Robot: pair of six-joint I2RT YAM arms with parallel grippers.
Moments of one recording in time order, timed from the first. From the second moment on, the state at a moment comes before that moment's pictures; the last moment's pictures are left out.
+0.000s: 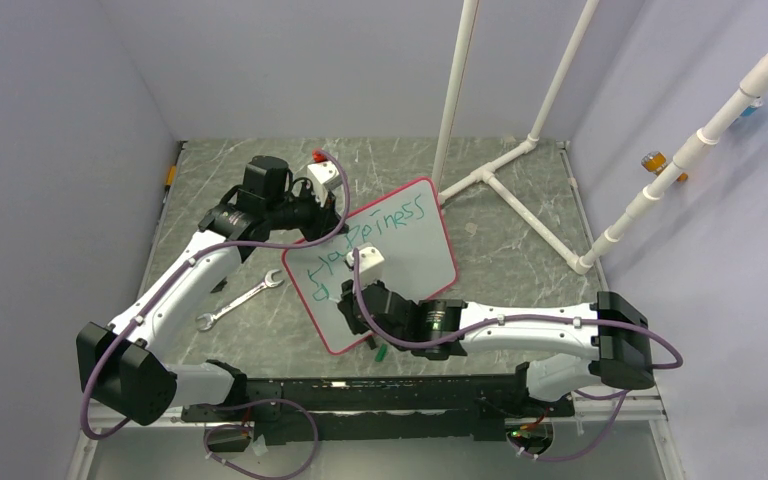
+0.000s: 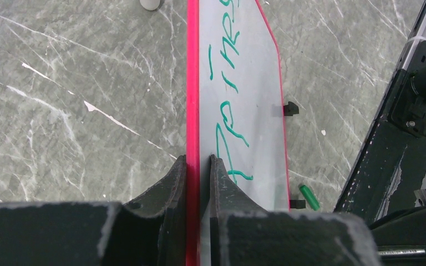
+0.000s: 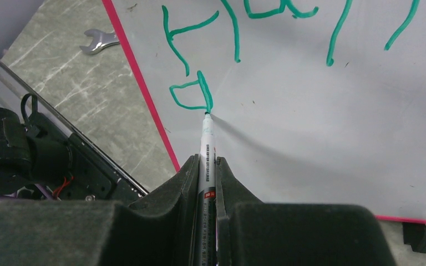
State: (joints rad) left arm -0.44 1.28 1.17 -0.46 0.57 0.19; right arm 1.35 1.37 0.97 -0.13 0.53 0.57
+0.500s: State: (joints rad) left arm -0.43 1.28 1.17 -0.45 0.56 0.19; right arm 1.40 1.47 1.04 -0.17 0.49 0.57
